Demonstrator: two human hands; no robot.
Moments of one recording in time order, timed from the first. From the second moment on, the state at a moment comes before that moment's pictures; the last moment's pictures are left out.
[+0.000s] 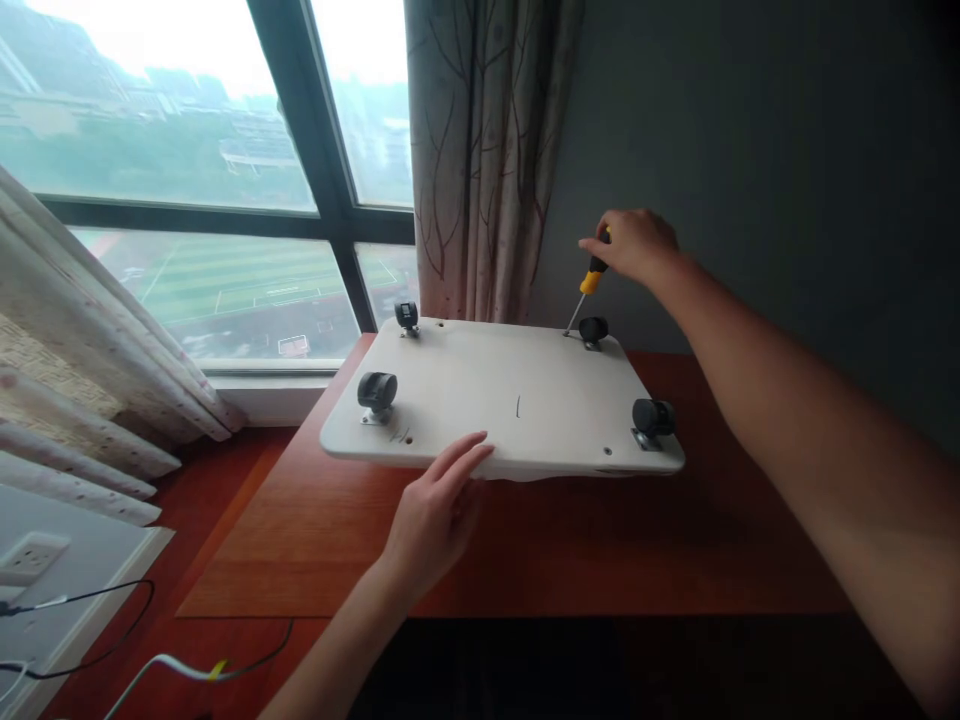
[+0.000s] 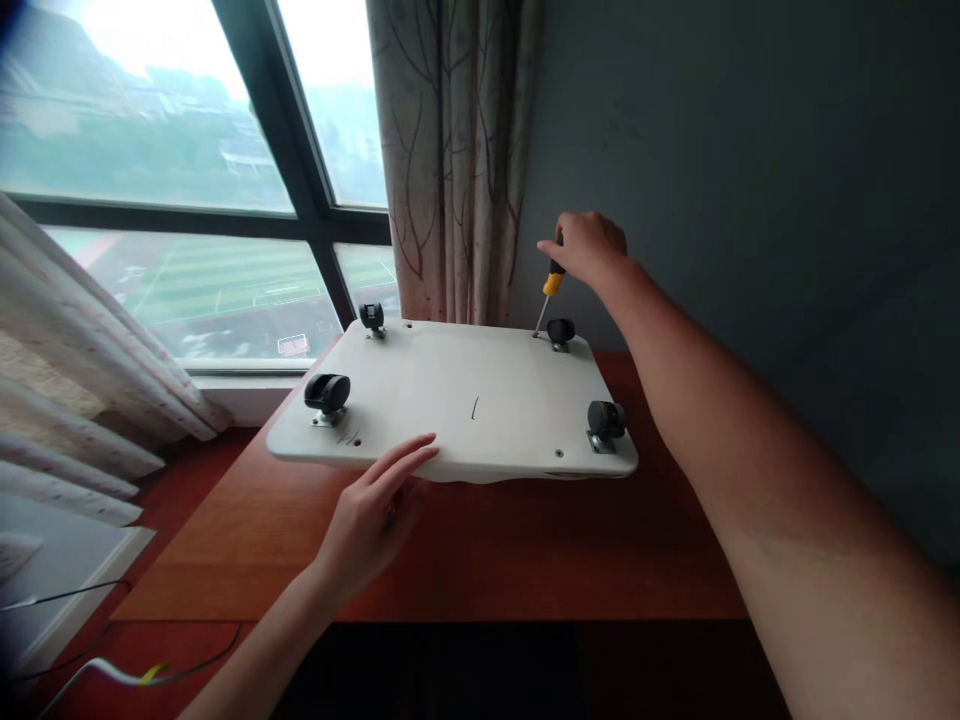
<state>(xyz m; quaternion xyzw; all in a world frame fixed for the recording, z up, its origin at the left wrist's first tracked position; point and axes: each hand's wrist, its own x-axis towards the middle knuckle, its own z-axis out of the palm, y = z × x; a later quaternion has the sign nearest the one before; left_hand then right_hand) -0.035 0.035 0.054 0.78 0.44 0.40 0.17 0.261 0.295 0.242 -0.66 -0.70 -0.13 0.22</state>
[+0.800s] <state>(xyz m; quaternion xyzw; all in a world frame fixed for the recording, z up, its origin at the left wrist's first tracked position) -0.014 0.021 0.024 0.79 0.51 0.33 0.08 0.264 0.295 0.240 -0.70 -0.67 -0.11 0.22</state>
